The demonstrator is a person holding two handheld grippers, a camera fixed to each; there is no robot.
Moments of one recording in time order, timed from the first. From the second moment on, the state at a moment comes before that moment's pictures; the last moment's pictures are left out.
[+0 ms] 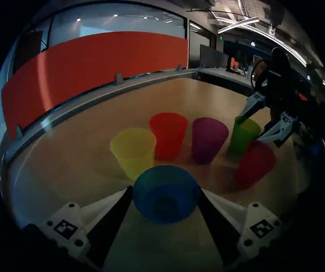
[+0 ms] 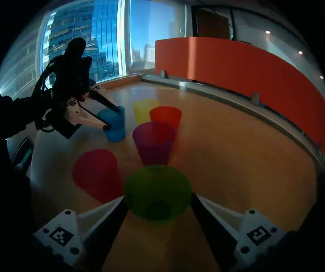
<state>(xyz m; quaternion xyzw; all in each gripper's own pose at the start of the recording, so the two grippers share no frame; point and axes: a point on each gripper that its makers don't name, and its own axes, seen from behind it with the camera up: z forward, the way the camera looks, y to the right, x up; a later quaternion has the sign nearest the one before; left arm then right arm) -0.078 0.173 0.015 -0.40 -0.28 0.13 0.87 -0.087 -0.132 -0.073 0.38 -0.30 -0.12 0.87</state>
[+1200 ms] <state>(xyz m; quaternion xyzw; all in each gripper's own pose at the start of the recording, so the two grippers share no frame) -0.074 0.175 0.014 -0.39 -0.27 0.11 0.87 -0.075 -0.145 -0.069 0.39 -0.27 -0.11 0.87</state>
